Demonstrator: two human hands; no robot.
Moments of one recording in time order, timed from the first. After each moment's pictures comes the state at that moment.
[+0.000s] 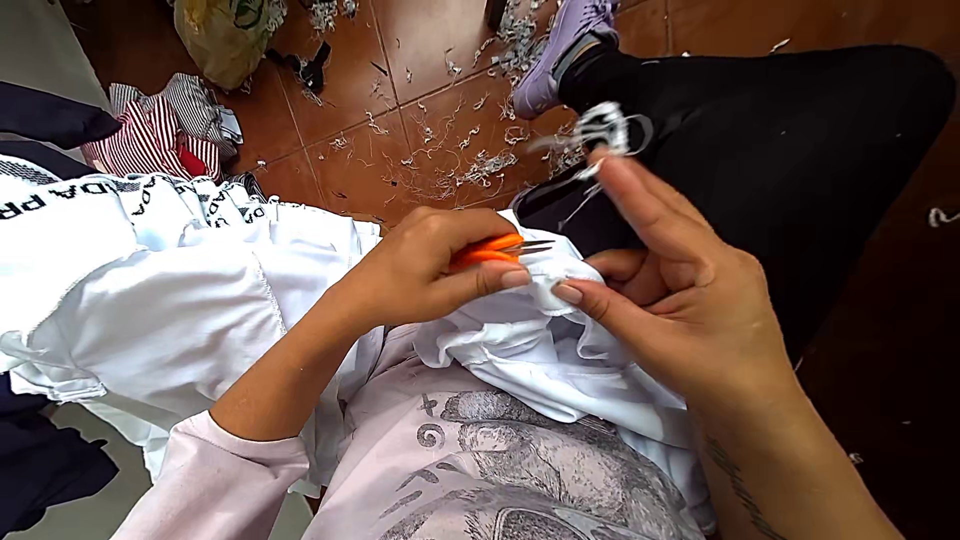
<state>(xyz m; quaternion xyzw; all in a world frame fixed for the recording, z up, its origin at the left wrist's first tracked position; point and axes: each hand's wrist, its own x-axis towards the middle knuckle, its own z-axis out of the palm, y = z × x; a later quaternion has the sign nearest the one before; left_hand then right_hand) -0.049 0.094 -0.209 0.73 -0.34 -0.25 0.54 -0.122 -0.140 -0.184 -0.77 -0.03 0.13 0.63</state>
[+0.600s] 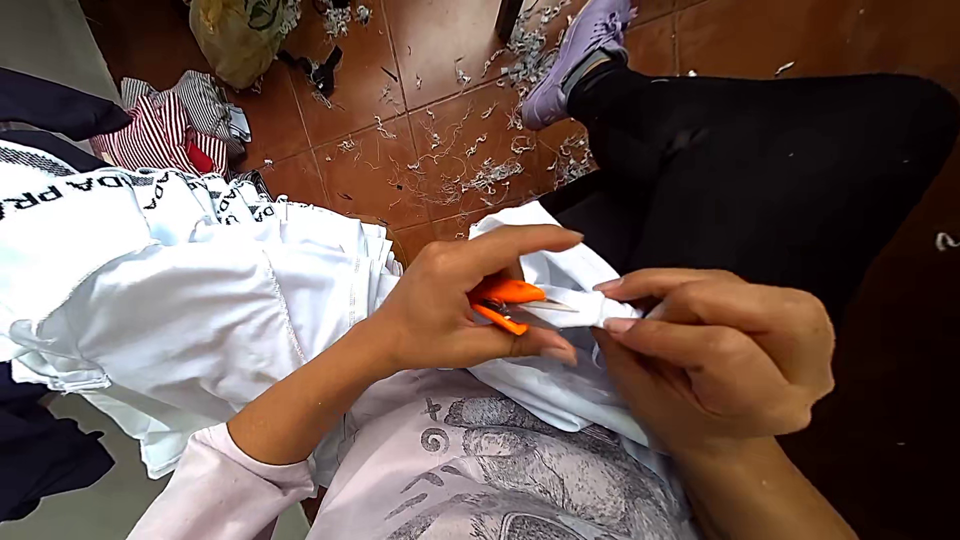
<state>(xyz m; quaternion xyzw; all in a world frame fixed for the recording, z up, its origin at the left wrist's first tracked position) -0.078 0.080 -0.197 0.69 -0.29 -0.15 0.64 -0.141 -0.139 -0.200 -0.85 -0.21 -0.20 0.45</state>
